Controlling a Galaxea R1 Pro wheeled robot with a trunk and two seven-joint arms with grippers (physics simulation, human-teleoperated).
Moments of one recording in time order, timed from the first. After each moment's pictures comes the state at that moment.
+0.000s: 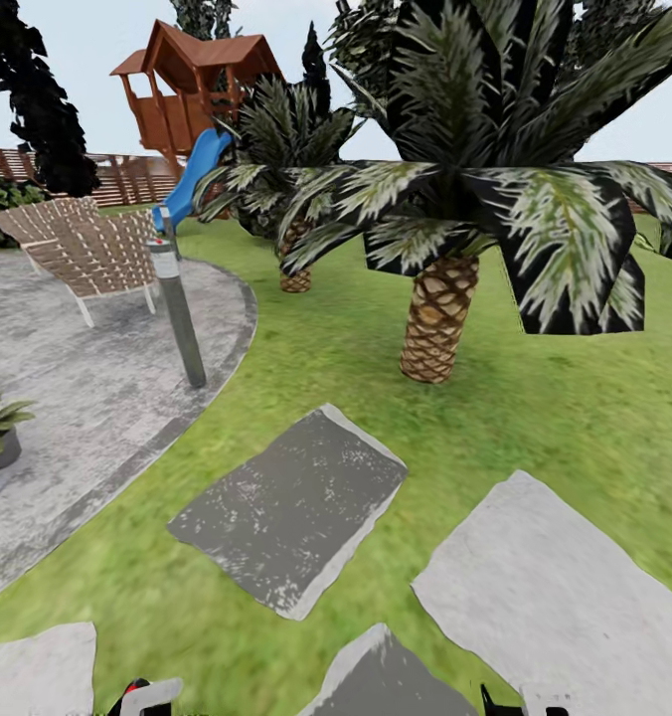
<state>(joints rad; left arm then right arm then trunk) -0.24 0.06 0.12 -0.33 0.02 -0.46 0.15 -0.14 -0.07 -0.12 -0.57 0.09 -0.29 0.00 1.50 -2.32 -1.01</state>
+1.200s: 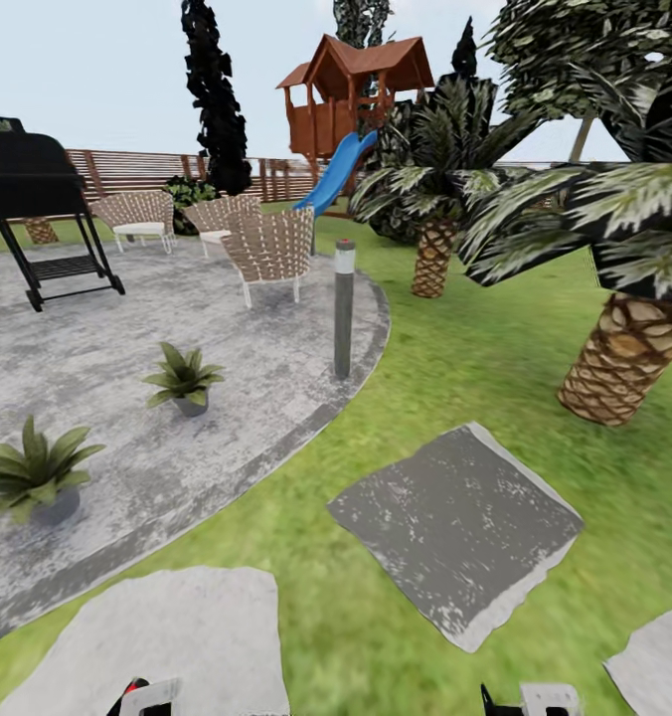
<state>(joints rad) -0.24 0.06 0.12 -0.33 0.02 -0.46 0.15 -0.14 -0.07 -0.12 -0.57 0.09 -0.29 0.00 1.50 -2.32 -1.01</state>
